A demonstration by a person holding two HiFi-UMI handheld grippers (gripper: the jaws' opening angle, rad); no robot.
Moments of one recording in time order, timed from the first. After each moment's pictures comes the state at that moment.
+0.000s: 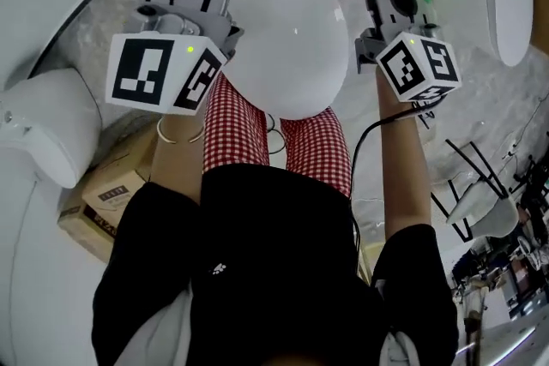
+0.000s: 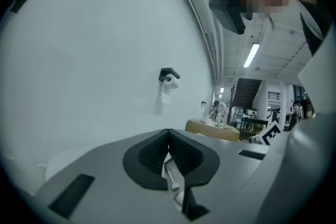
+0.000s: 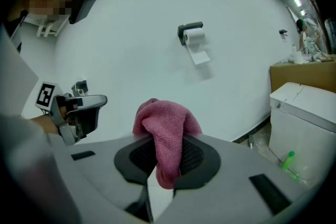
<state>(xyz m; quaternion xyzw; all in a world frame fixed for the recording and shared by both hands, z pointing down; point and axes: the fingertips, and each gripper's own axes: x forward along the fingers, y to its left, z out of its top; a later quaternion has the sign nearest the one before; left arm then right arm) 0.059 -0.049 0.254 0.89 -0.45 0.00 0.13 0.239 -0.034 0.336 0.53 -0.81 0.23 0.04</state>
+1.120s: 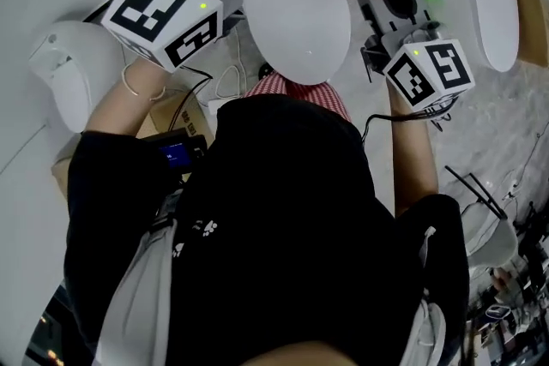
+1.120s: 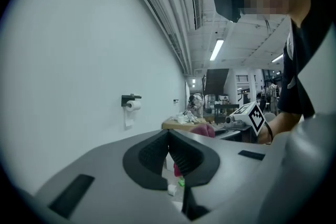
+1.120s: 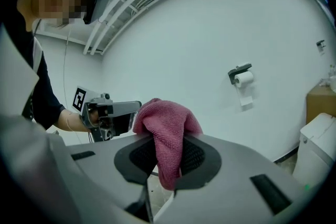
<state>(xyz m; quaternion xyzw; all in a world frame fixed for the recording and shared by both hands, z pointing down) 0.118 0.126 0.030 0.94 -0.33 0.08 0.02 0.212 0.136 0.080 0.37 -0.92 0.14 -0.01</state>
